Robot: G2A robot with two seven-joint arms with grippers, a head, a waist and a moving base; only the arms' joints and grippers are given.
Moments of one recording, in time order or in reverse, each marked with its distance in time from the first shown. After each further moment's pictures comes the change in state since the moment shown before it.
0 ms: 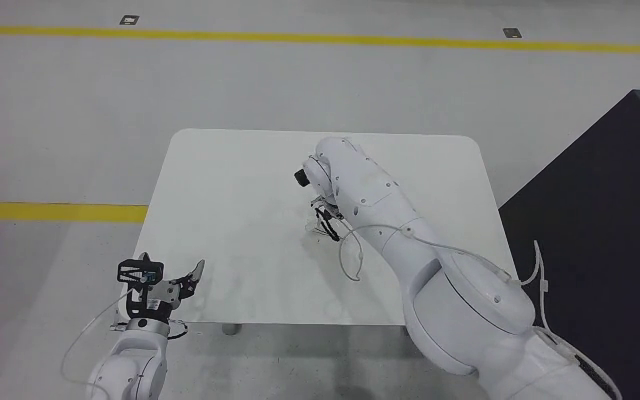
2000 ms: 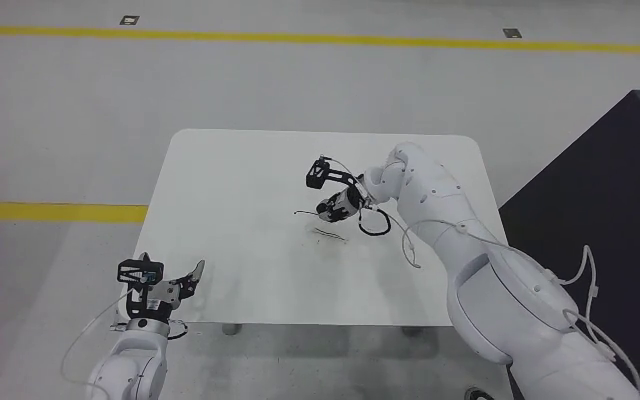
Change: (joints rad) left arm 0.000 0.000 0.000 0.000 0.000 0.000 0.000; right arm -0.065 0.220 0.013 0.038 0.308 -0.963 -0.504
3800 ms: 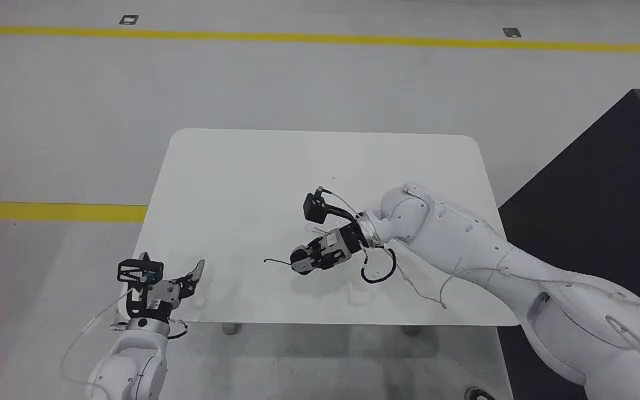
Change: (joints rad) left arm 0.000 0.000 0.000 0.000 0.000 0.000 0.000; right arm -0.126 0.404 -0.405 -0.796 0.883 0.036 0.036
